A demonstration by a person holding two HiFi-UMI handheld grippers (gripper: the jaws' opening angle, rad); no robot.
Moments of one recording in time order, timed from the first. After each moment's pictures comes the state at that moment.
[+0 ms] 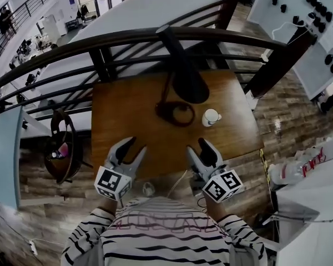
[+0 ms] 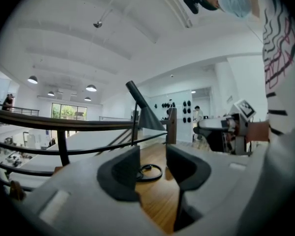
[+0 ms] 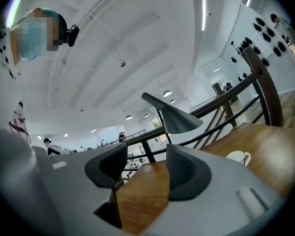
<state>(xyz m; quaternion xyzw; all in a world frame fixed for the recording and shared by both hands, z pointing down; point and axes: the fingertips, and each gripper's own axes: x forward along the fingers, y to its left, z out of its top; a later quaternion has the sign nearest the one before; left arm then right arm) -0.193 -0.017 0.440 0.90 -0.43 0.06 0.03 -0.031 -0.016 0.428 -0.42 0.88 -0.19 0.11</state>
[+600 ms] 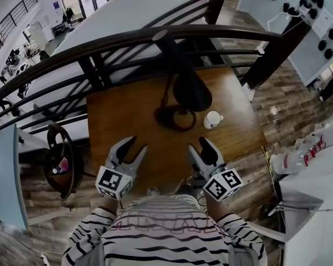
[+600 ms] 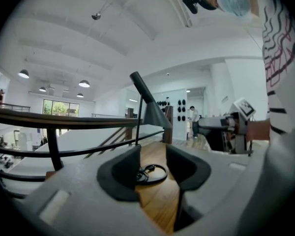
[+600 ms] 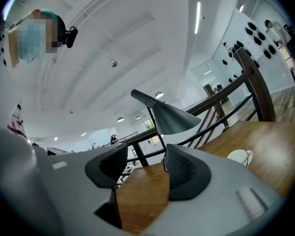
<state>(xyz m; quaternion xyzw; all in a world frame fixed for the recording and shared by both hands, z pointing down) -0.208 -0.097 0.451 0.92 -0.38 0.07 0.04 -0.045 -0.082 0.437 -0.46 0.85 -0.20 0.12</state>
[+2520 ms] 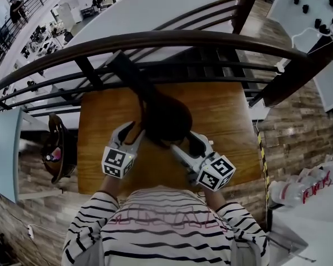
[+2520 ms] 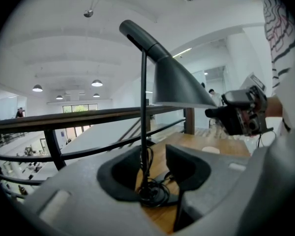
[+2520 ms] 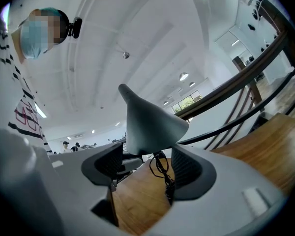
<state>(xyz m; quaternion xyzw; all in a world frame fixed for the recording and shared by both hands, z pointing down) -0.086 -0.272 0.507 0.86 -0.49 0.14 0.03 0.047 -0.235 0.459 -0.27 0.93 -0.23 0.07</state>
